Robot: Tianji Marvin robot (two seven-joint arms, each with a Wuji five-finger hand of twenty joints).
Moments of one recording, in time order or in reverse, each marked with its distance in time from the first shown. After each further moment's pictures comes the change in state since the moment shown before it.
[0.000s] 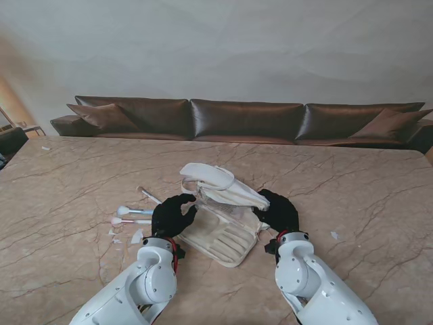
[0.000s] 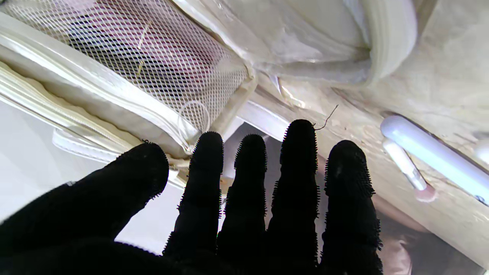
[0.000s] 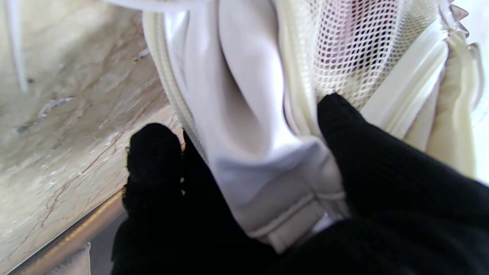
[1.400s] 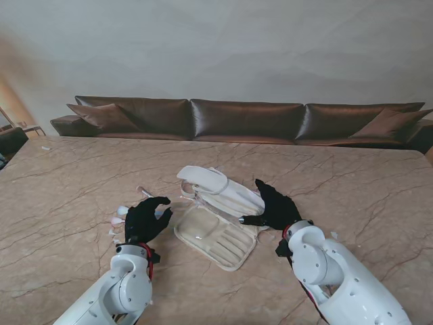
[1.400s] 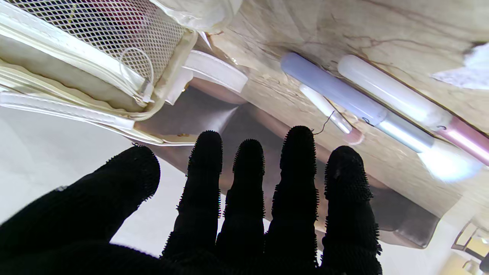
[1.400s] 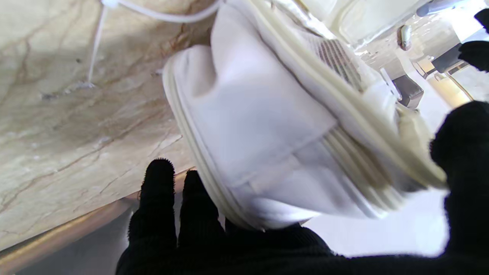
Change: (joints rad) left arm 0.133 0.052 -0.170 -0.090 0.099 -0.034 -0.022; right arm -0.045 0.121 0.067 -0.263 -0.147 0.086 0.490; left_hand -0.040 0.031 -0.052 0.021 0.000 -0.007 0.013 0.014 -0.052 -0.018 -0.001 -0.016 -0.063 -0.001 -0.009 -0.010 -0.078 -0.006 -0.039 -0.001; right_hand -0.422 -0.026 -0.256 0.163 -0.492 0.460 -0.947 -0.039 -0.812 0.180 -0.536 -0.205 -0.790 0.095 -0.501 -0.233 -0.642 0.024 -0.706 -0.010
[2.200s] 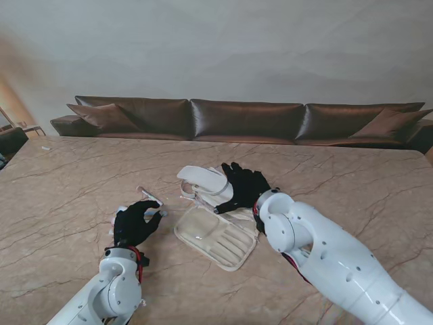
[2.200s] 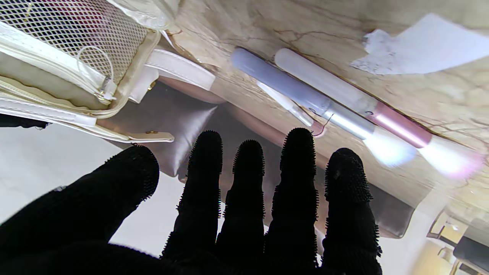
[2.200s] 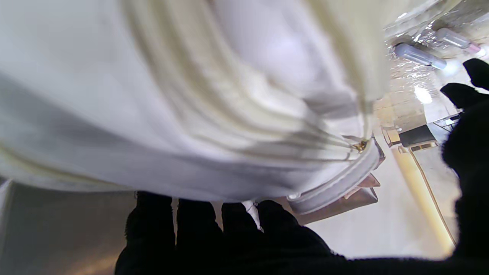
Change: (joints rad) left arm 0.041 0.016 -0.066 -0.006 0.022 -0.009 -0.029; right arm 0.348 0.033 -0.324 0.052 -0.119 0.093 0.179; left_hand -0.002 0.000 -0.011 0.013 0.000 0.000 0.000 0.000 -0.009 -0.001 0.000 0.000 -0.016 -0.002 -0.022 0.000 -0.030 0.000 -0.027 0.002; right_hand -0.037 -0.023 0.004 0.002 0.012 0.016 -0.026 -0.256 -0.014 0.027 -0.187 -0.095 -0.021 0.039 -0.013 -0.025 0.027 0.028 -0.020 -0.001
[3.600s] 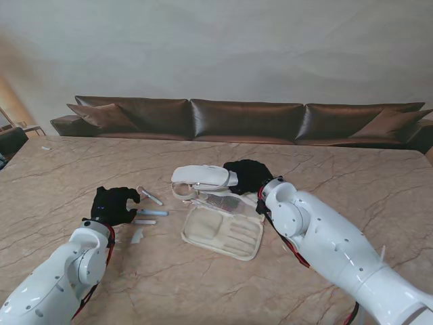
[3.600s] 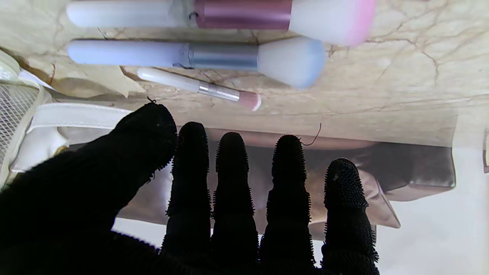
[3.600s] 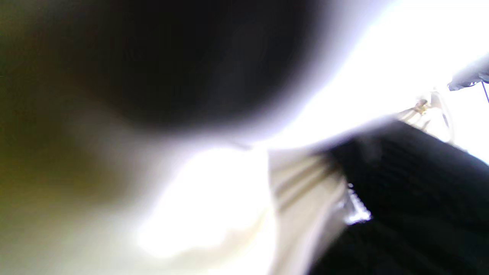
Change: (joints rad) left arm -0.151 0.123 -0.070 0.120 0.312 -0.089 -0.258; right arm 0.136 -0.083 -0.016 0.371 0.123 -0.339 -0.307; left_hand 0.199 -0.382 0.179 -0.209 -0.011 -0.150 0.349 0.083 0.021 -0.161 0.127 0.177 -0.074 -0.085 -0.012 0.078 -0.107 -0.036 -0.165 0.003; right_hand 0.452 -0.184 0.439 -0.216 0.441 -0.415 0.915 0.462 0.793 -0.307 0.795 0.458 0.810 -0.203 0.589 0.343 0.645 -0.093 0.685 0.049
